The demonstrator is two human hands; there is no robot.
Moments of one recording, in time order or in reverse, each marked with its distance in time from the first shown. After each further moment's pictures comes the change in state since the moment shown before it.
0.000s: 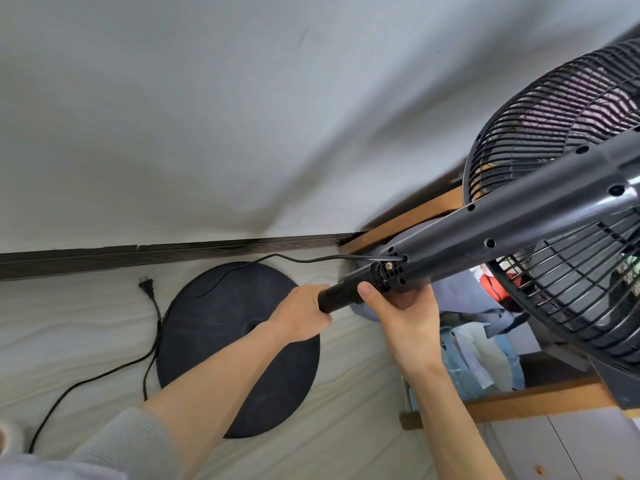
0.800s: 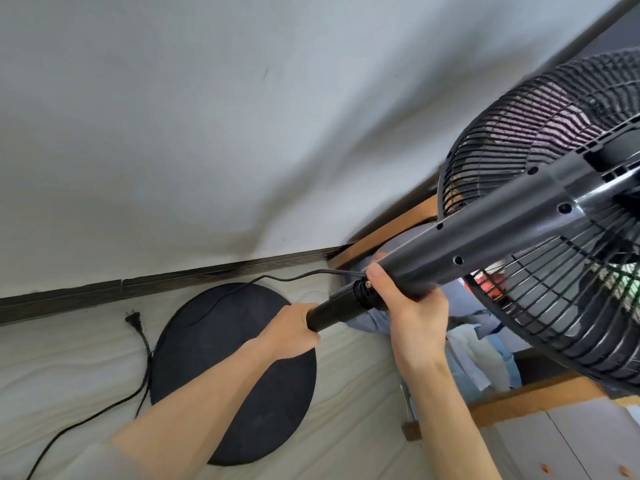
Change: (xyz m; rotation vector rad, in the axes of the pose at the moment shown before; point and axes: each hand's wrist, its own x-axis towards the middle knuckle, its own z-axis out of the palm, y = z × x) left_hand 0.006 -0.003 -0.003 0.042 -0.105 -0.006; right_hand 0.007 -0.032 -0.007 0.203 0.174 0.007
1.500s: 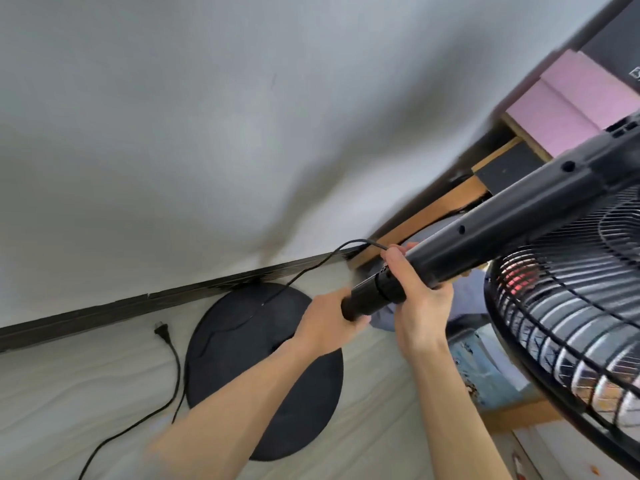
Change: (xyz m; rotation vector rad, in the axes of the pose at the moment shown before) left_hand 0.009 0.026 -0.005 -0.070 0.181 0.097; right_hand 0.019 0.014 0.033 0.277 0.006 -0.063
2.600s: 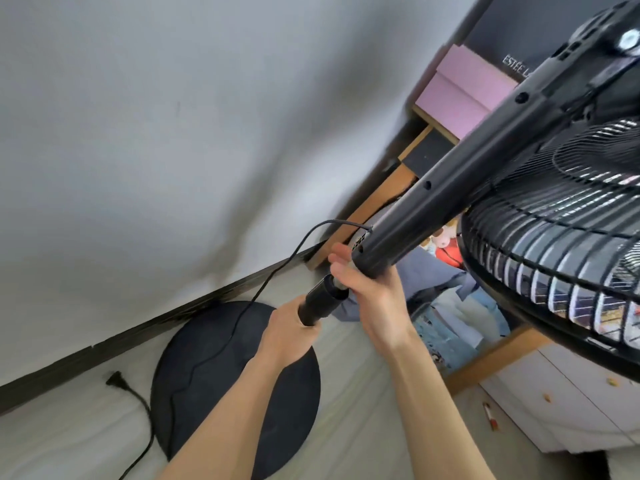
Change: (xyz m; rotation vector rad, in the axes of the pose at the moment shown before) left_hand -0.003 0.004 0.001 -0.011 -0.016 -0.062; right_hand -0.002 -0.017 -0.017 0.007 -0.081 0.170
